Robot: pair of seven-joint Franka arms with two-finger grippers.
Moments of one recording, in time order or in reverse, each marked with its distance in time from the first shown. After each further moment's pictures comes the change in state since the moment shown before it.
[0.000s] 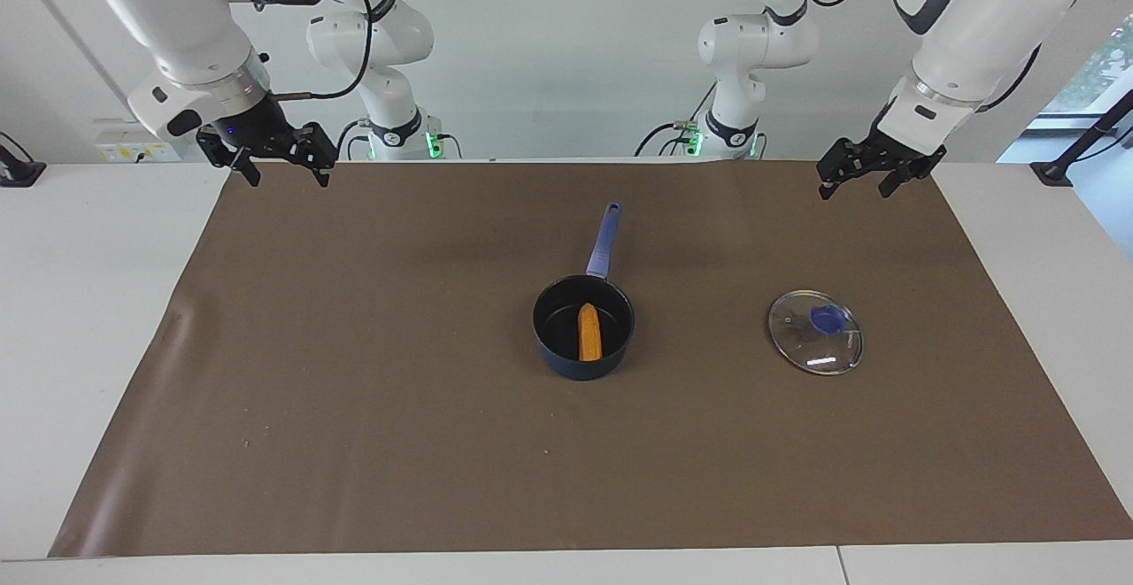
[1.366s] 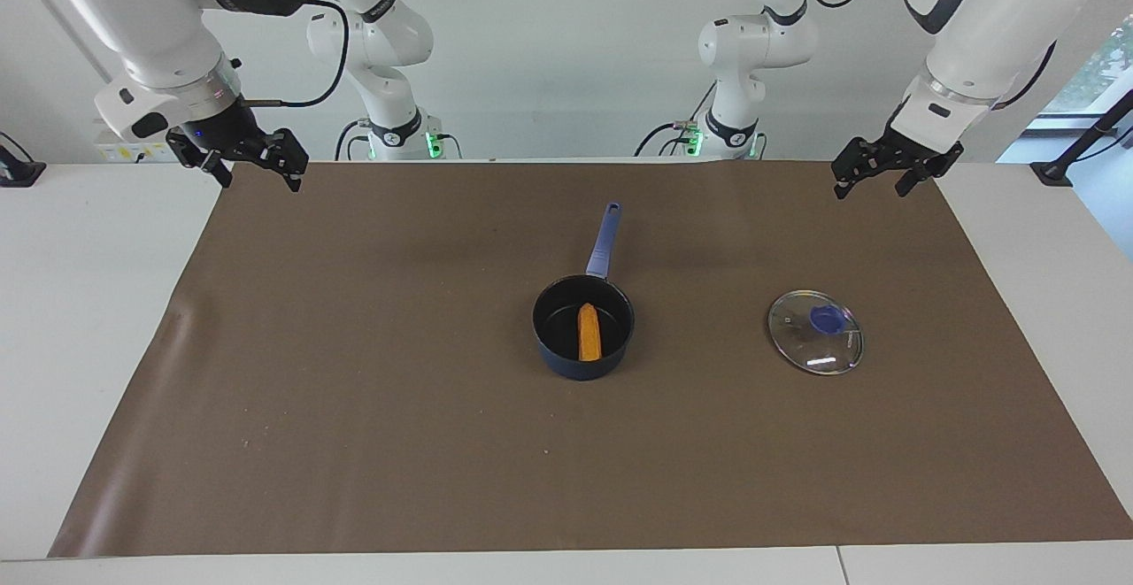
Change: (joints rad) left arm 0.058 0.000 -0.029 0.004 0.033 0.000 0.047; right arm -0.112 0.004 0.060 -0.008 -0.013 0.014 -0.019
